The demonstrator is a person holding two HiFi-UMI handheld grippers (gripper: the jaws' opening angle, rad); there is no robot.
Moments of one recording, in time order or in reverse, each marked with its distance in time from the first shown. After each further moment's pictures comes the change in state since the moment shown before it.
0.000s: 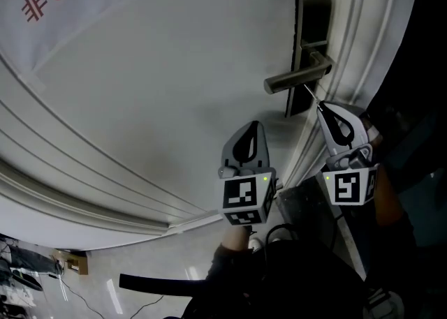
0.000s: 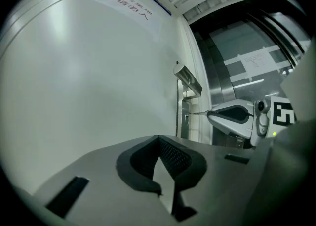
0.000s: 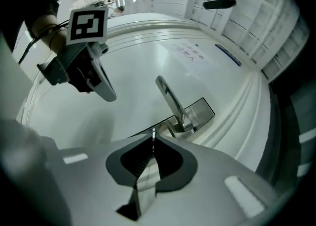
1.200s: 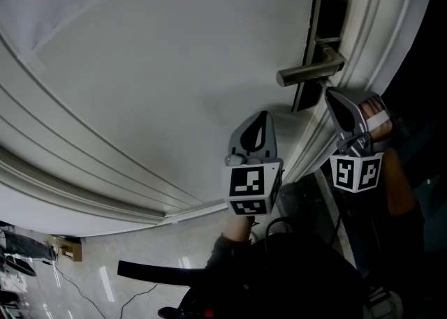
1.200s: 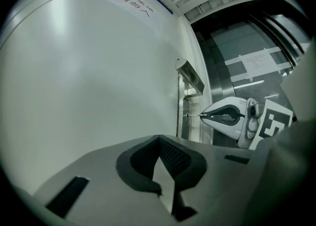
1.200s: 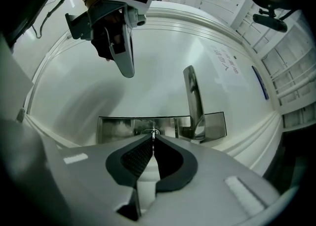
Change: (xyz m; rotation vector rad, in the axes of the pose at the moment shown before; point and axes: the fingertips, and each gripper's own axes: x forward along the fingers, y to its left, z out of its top) left arm 0.009 -0.001 -0.004 -0.019 0.009 -0.011; right arm 0.024 0.003 -0.019 -0.451 0.092 0.052
